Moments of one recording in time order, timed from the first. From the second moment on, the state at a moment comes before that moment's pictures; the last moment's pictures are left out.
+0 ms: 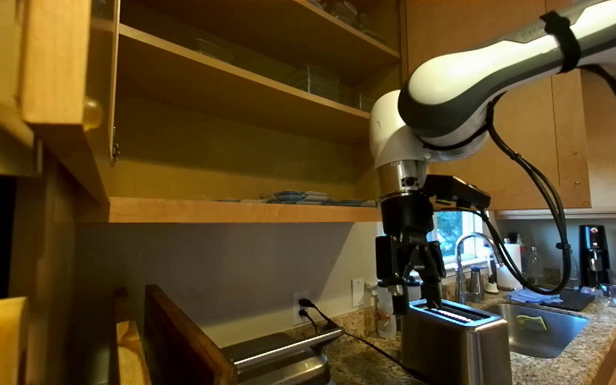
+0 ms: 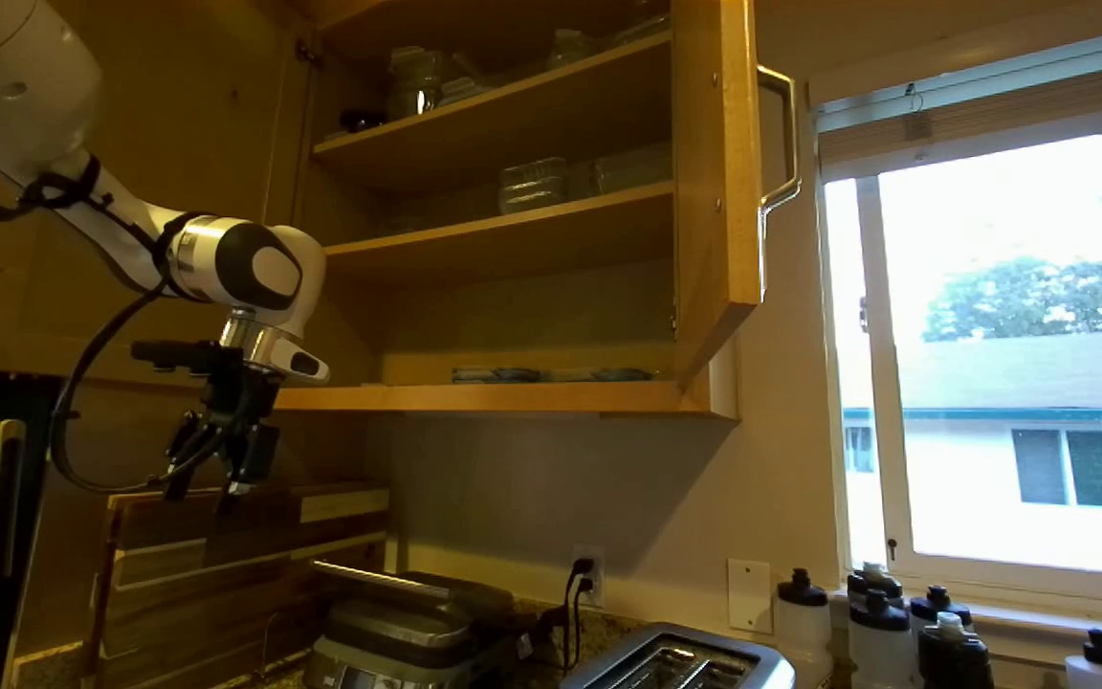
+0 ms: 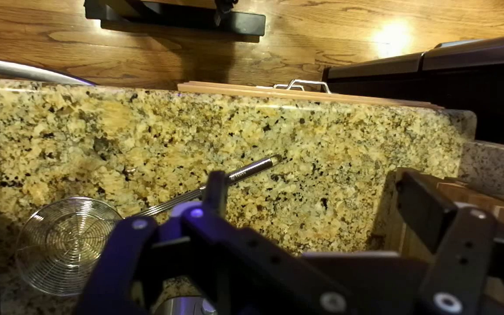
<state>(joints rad) 0.16 -0.40 0.20 -2.21 0.23 1.71 0.23</state>
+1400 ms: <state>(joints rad) -0.05 -0.77 0.18 -2.34 -0.01 1.67 0.48</state>
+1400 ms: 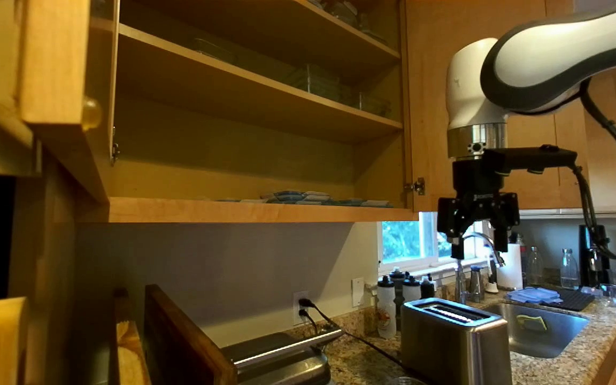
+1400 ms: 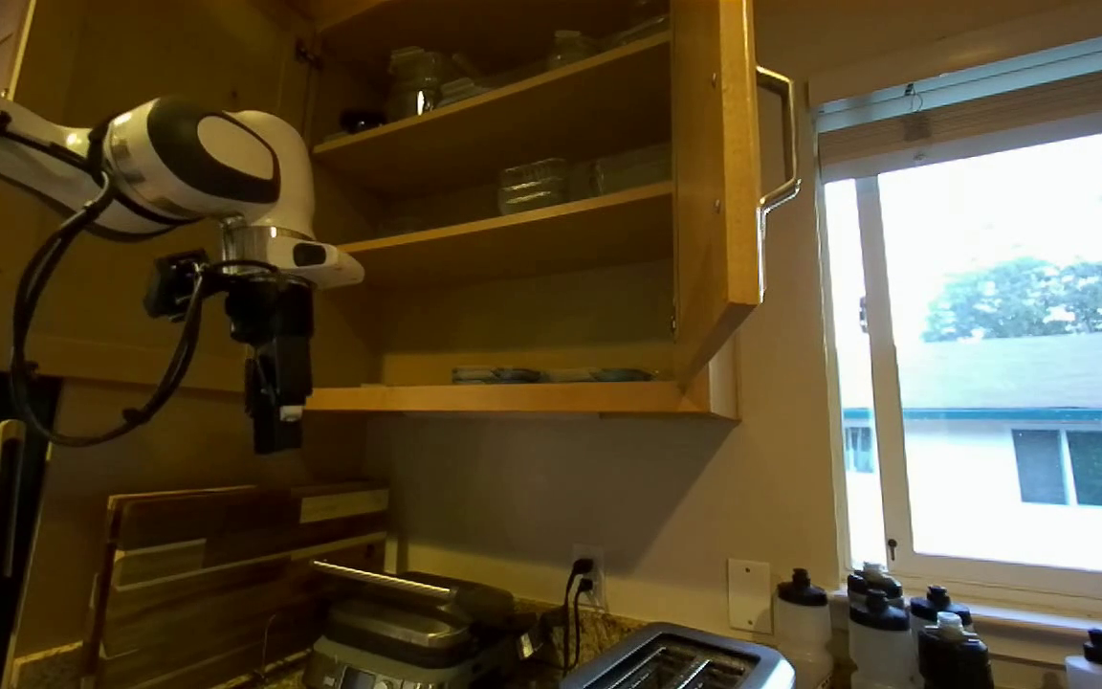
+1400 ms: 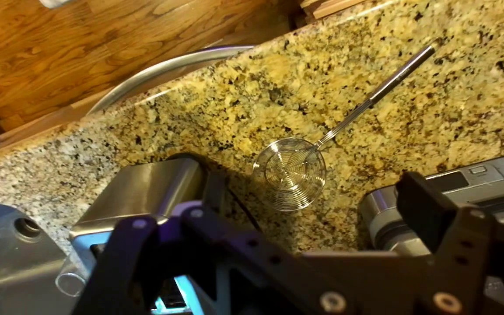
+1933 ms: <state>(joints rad) -0.16 -1.02 0.10 -2.39 -0.02 1.47 0.54</state>
